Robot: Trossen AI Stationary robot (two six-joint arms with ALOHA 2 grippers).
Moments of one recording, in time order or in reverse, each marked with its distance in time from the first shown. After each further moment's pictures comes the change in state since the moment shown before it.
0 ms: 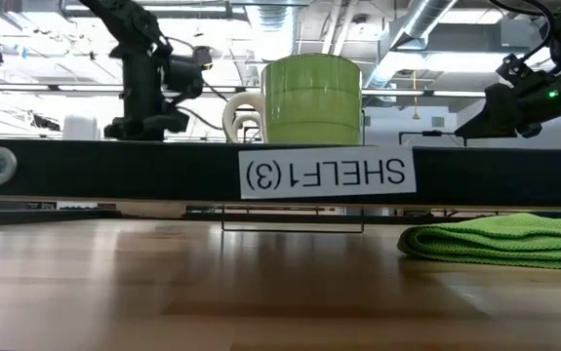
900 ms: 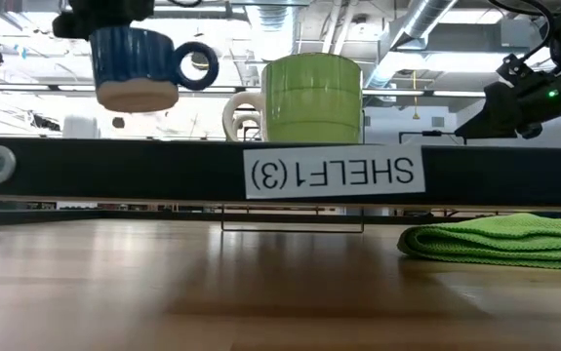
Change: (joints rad) left arm -0.501 -0.348 0.274 -0.456 -0.177 -0.571; right arm 0.000 0.000 0.000 0.000 0.000 0.026
